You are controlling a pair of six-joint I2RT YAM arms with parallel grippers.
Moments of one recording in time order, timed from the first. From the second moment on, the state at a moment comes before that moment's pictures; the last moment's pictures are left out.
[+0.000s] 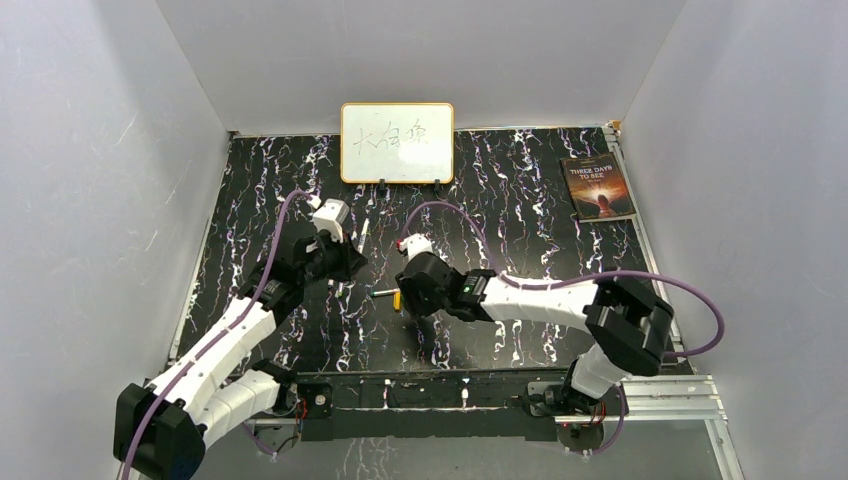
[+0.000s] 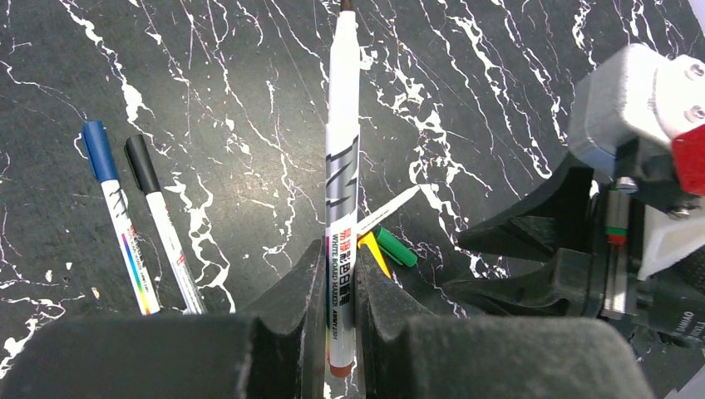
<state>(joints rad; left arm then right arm) -0.42 0.94 0.63 -0.22 0.22 -0.26 1.06 1.55 0.91 -0.19 0.19 0.46</state>
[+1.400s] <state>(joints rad) -0.42 0.91 0.63 -0.26 0.24 -0.23 1.06 1.83 1.08 -0.19 0.27 0.37</state>
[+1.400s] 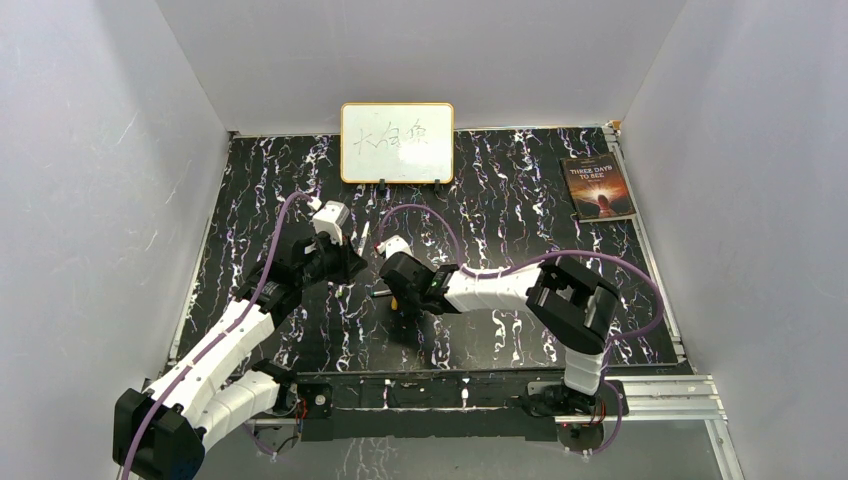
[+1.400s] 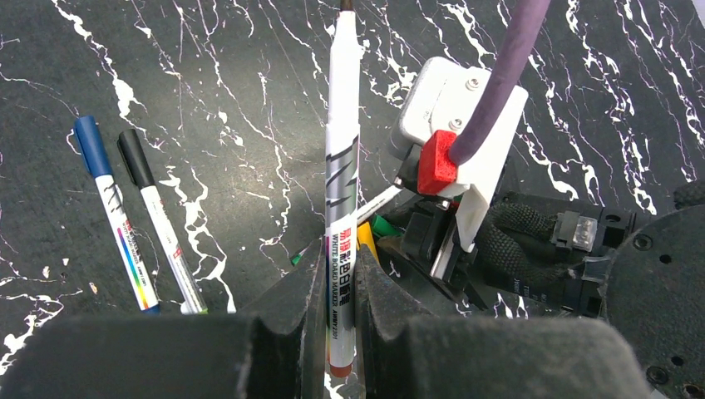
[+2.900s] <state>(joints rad) -0.82 1.04 0.31 0.83 0.29 -0.84 0.76 1.12 0.72 0.47 0.06 0.78</state>
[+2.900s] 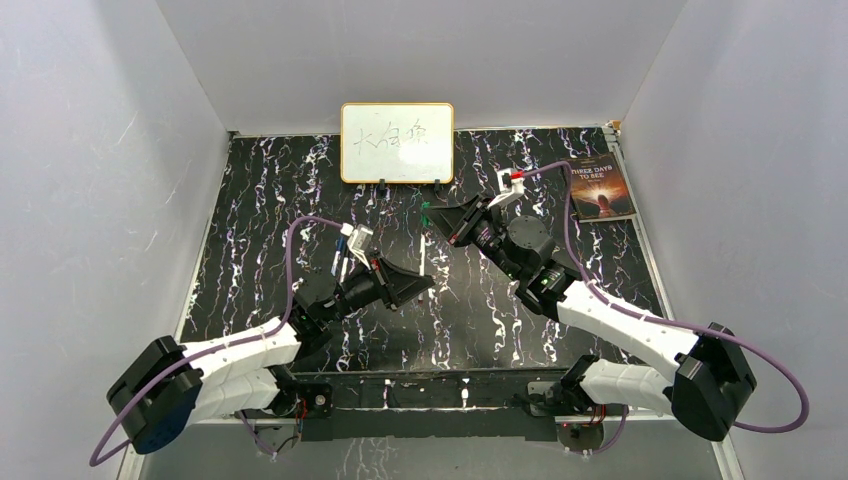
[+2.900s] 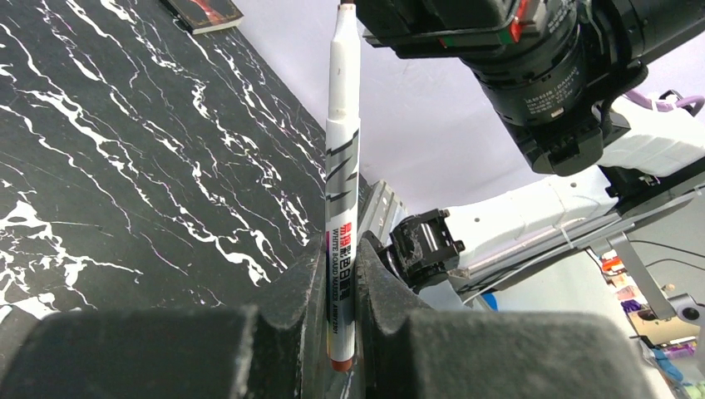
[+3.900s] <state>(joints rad) -0.82 1.06 0.32 0.84 0.26 -0.83 0.76 1.11 0.72 0.49 0.00 0.79</state>
